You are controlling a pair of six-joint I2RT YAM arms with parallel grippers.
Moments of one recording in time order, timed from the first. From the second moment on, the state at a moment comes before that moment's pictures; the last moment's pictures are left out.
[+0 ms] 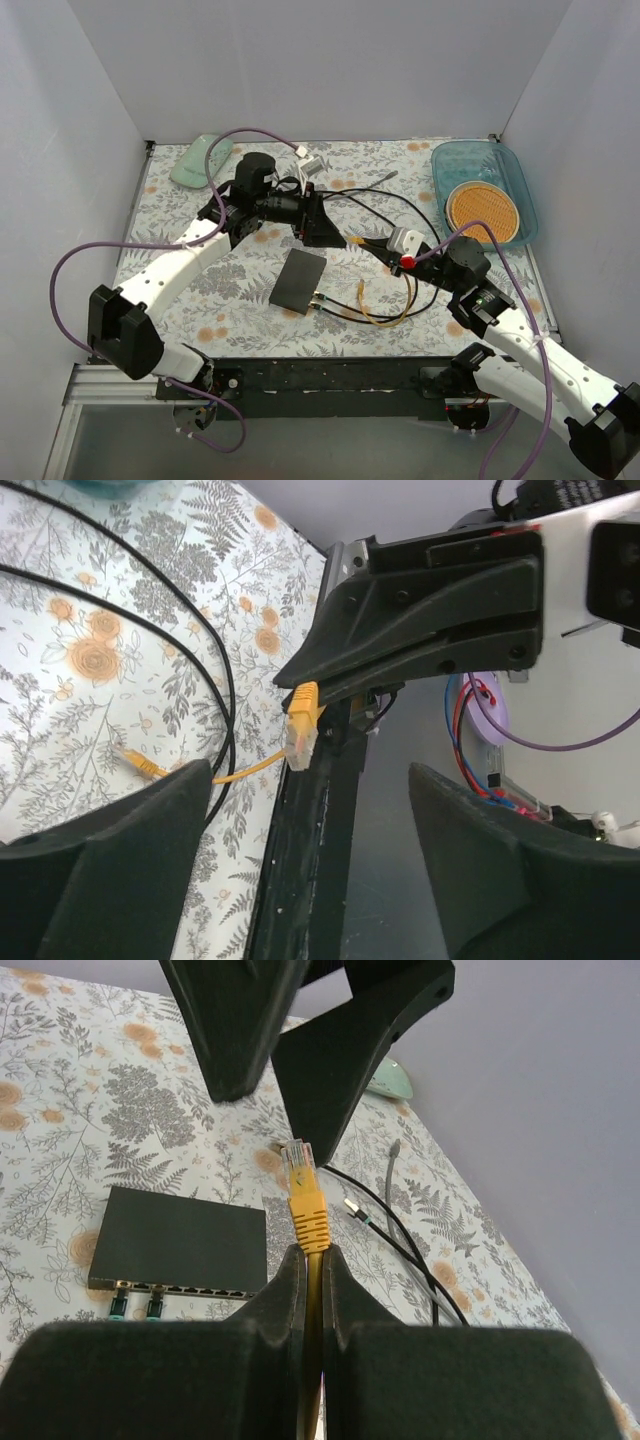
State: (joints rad) left arm -0.56 1.40 1.25 -0.25 0.99 -0.36; right arm 0.66 0.76 0.56 0.23 -0.47 -0.40
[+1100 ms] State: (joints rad) left arm -0.60 1.48 1.25 -0.23 0.87 -0.39; right arm 0.66 0.87 0.66 0.11 -0.44 -0.34
